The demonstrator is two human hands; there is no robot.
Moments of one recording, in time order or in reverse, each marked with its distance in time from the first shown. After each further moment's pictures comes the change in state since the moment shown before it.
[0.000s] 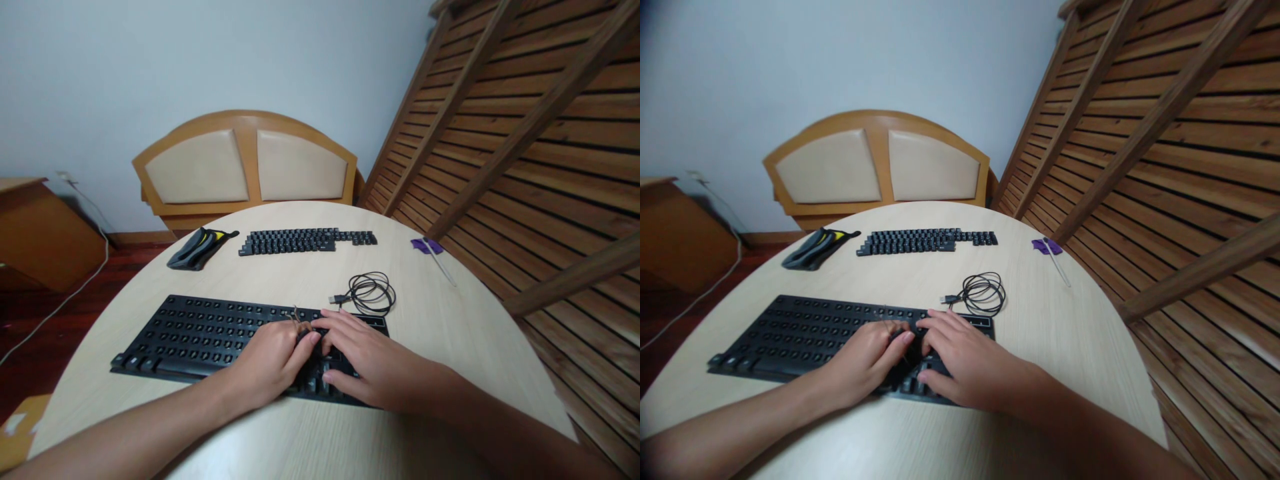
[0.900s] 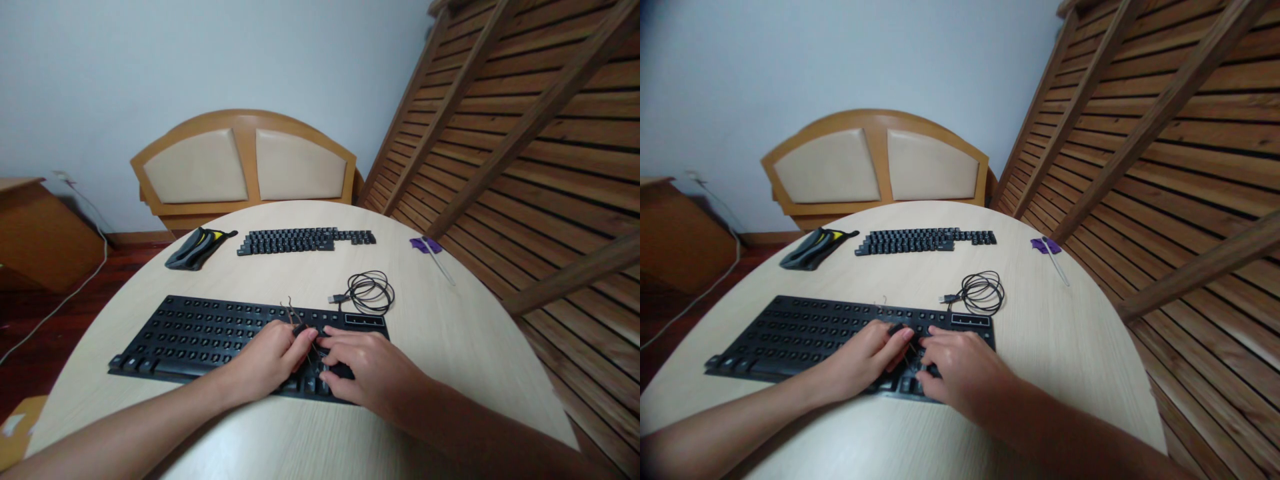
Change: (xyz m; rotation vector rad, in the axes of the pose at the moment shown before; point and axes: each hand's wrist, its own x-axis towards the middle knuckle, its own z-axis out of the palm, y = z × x) left_hand 0.005 -0.002 0.000 -0.193 -0.101 -0.183; right_hand 0.002 -0.003 0.025 -0.036 0.234 0.025
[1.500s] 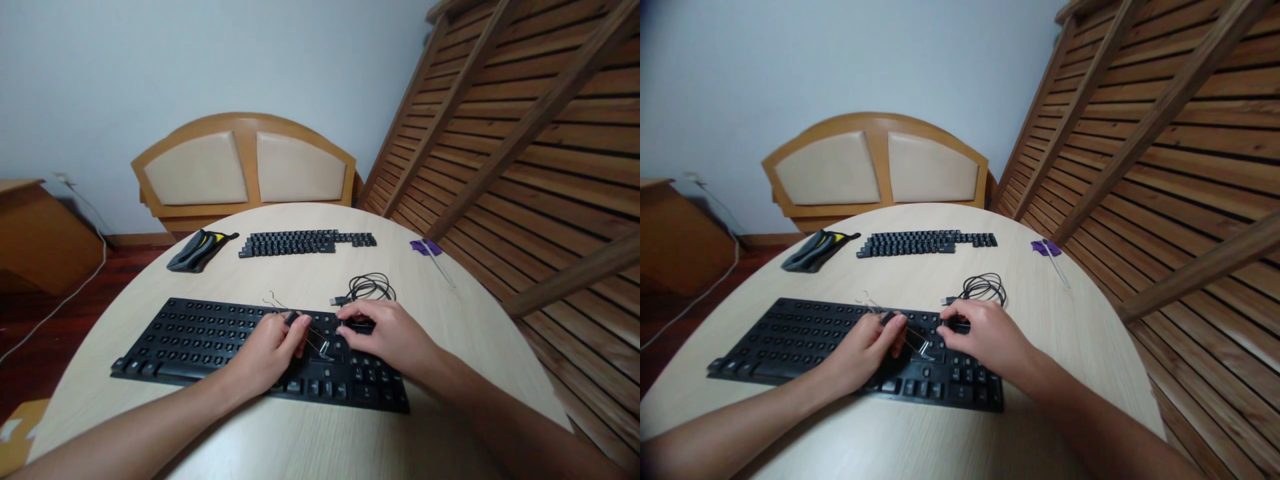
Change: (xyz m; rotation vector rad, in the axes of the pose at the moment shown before) left_hand 0.002 -0.006 -0.004 -0.102 0.195 0.022; right_hand 0.014 0.023 -0.035 0.079 0.185 0.179
